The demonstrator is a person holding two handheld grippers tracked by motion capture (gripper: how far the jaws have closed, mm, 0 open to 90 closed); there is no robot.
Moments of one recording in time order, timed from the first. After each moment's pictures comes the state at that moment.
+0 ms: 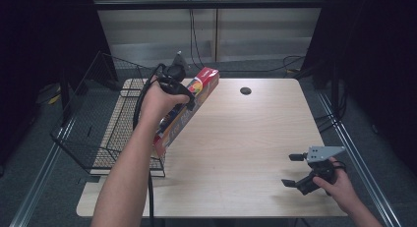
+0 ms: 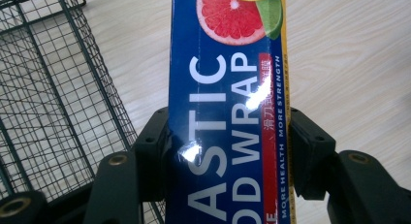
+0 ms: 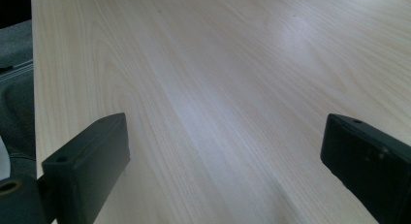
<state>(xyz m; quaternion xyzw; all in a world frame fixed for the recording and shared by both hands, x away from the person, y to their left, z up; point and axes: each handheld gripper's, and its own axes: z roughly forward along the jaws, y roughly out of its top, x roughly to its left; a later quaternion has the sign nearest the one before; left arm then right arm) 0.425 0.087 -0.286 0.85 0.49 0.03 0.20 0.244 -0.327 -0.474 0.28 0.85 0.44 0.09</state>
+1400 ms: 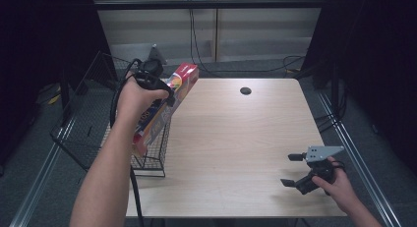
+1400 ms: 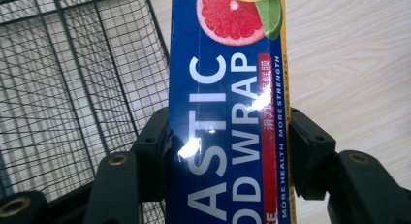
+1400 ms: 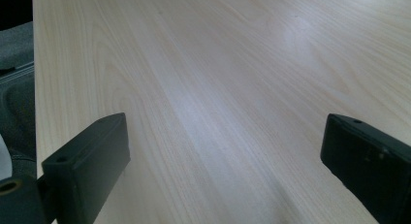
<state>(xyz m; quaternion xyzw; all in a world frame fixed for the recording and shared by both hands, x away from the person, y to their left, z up) 0.420 0.136 -0.263 0.83 0.53 0.05 0.19 0.246 -0.326 -0.475 0.28 0.85 0.44 0.09</state>
